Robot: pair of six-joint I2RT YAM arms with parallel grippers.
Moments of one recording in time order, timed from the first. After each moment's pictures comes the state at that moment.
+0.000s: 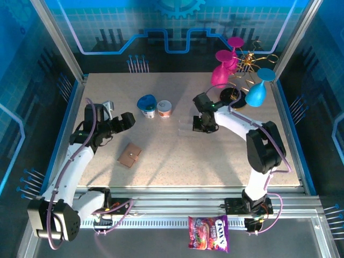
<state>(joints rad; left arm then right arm) -0.04 1.04 0.85 -0.53 0.26 -0.50 0.48 1.86 1.38 -0.78 0.01 0.53</state>
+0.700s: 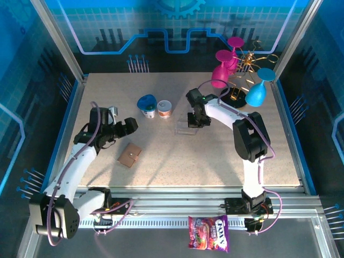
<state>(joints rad) -0.06 1.07 0.80 -0.54 0.26 -0.51 0.49 2.03 1.55 -0.87 0.03 0.47</state>
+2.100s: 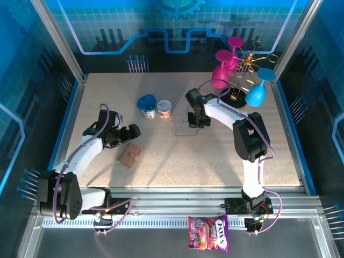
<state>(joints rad) -0.07 1.25 0.76 -0.54 0.26 -0.51 0.49 2.03 1.57 -0.90 0.04 0.54</state>
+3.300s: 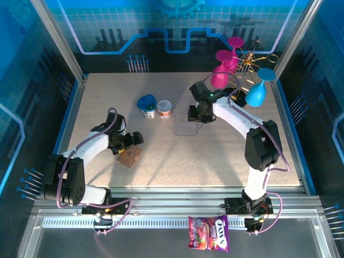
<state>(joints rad) -0.13 1.39 0.74 -0.59 0.23 -0.54 0.49 1.83 1.54 -0.90 0.00 0.56</state>
